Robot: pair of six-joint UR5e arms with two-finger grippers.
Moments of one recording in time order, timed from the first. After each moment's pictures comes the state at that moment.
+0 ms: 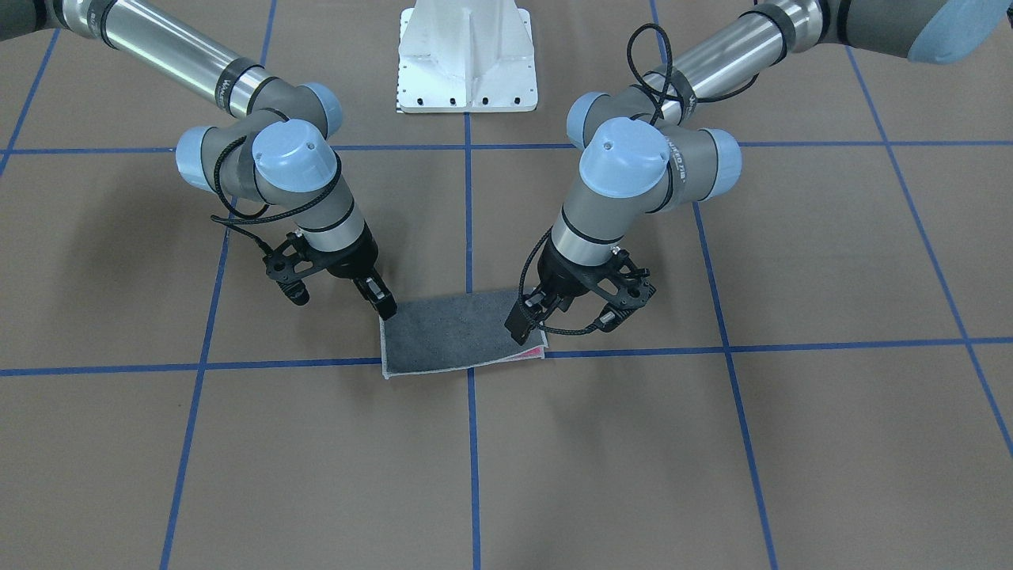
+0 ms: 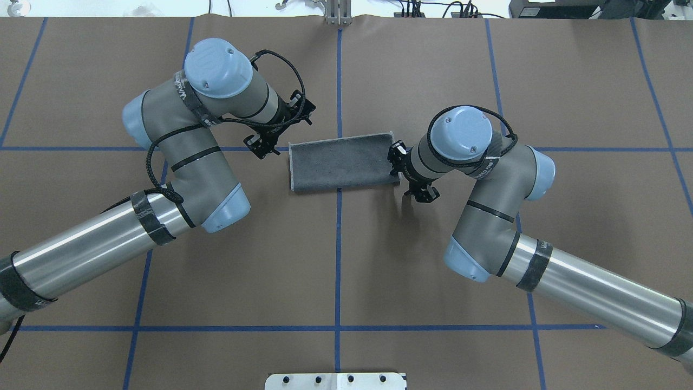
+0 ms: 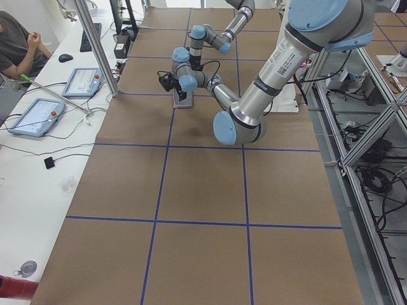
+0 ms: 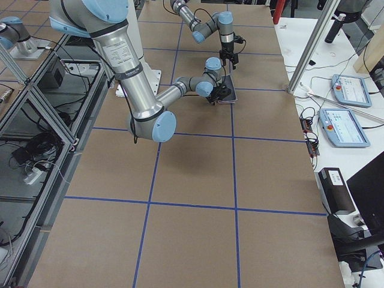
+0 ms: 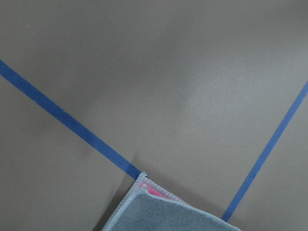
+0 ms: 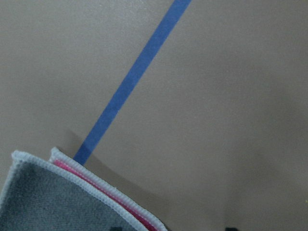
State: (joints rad) left arm -0.70 -2.34 -1.37 -1.98 -1.94 -1.87; right arm 0.60 -1.00 1.47 -1.16 1.88 2.16
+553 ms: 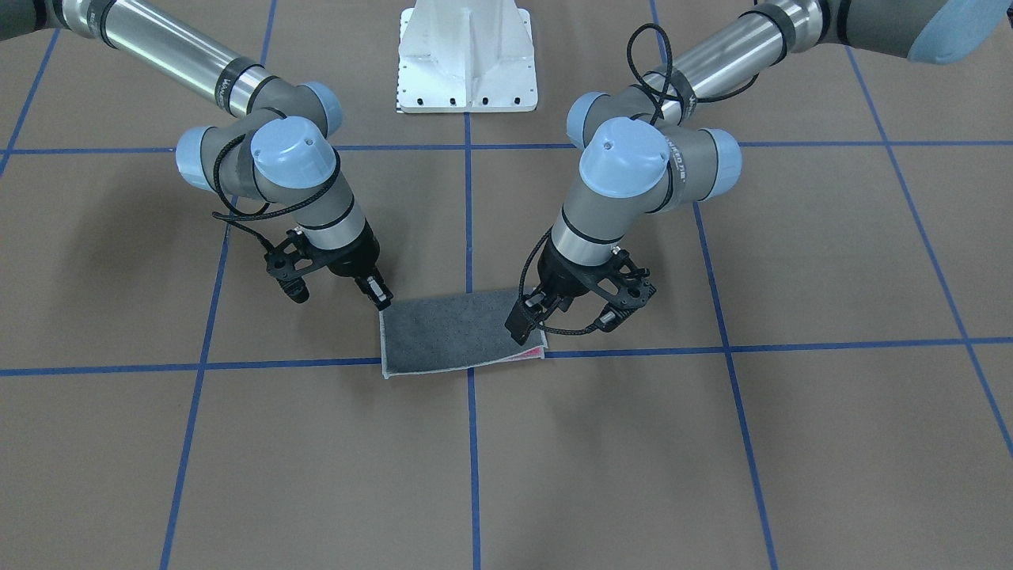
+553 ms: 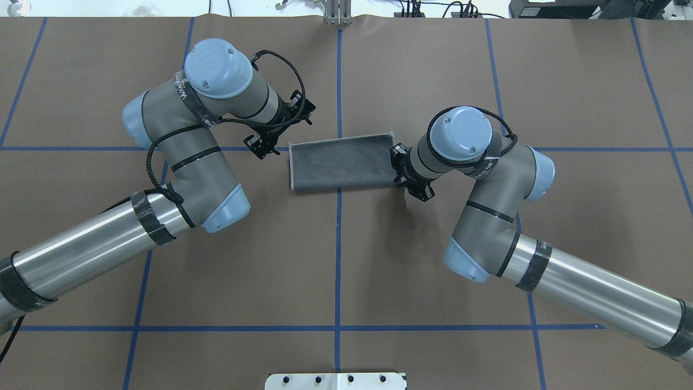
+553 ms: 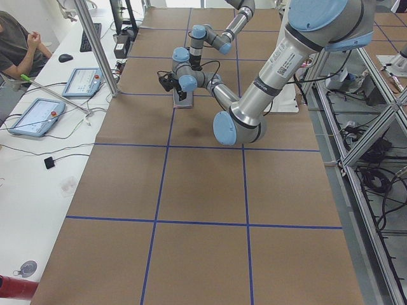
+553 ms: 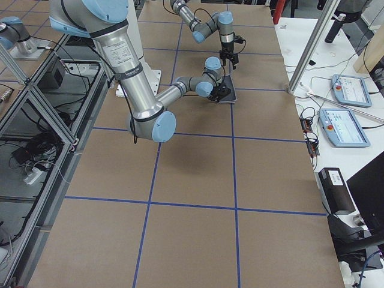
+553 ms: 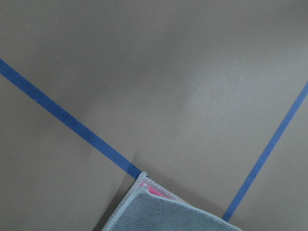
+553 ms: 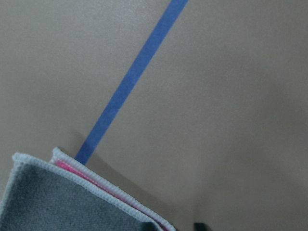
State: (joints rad) left arm -0.70 -2.34 -1.37 -1.98 -1.94 -1.87; right arm 0.60 -1.00 1.48 -1.11 1.87 2.20
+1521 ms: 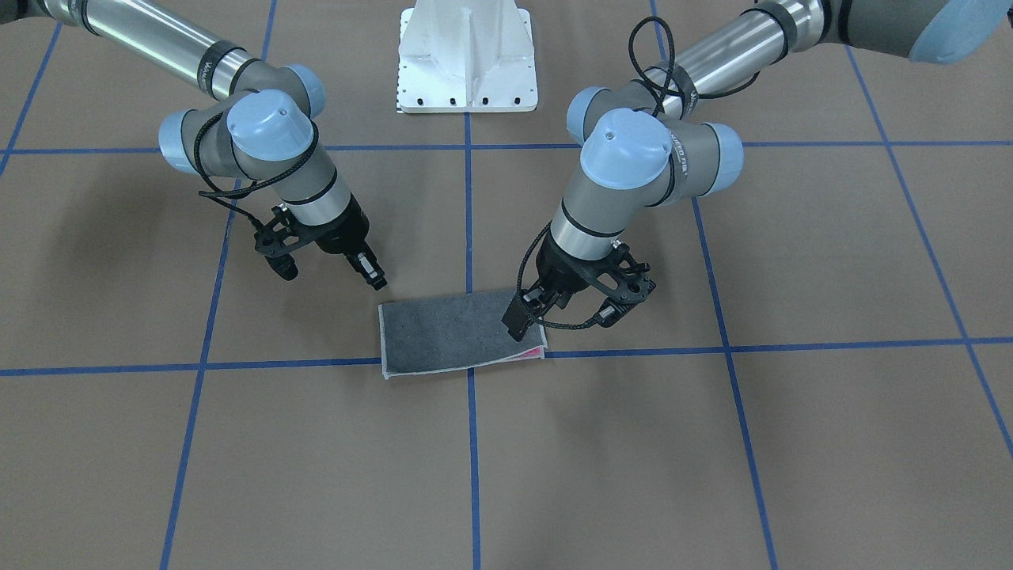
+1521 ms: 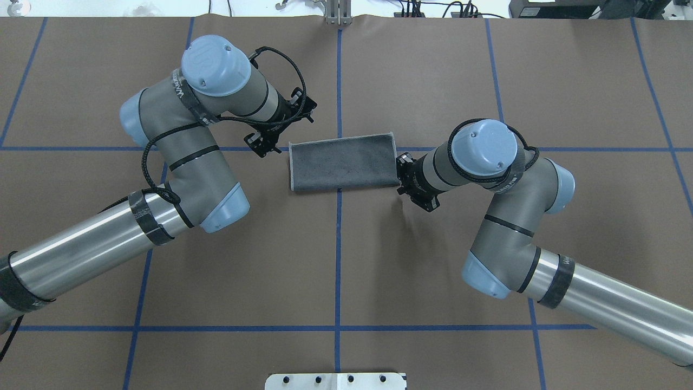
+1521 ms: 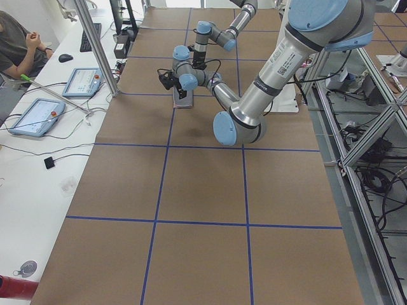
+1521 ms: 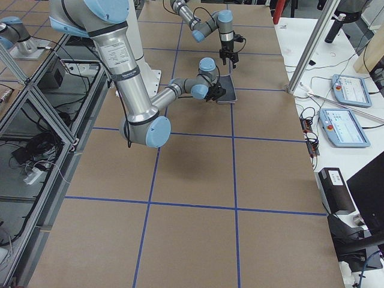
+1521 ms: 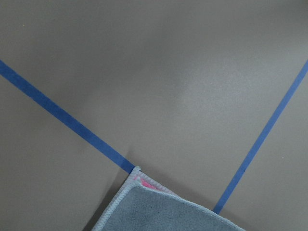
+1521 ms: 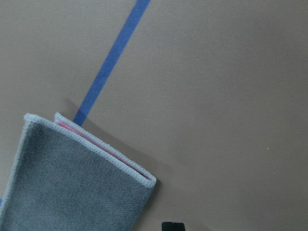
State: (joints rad) left arm -0.70 -2.34 -1.39 -1.98 -1.94 -1.87; right arm 0.59 -1.07 1.55 -1.08 1.88 2.24
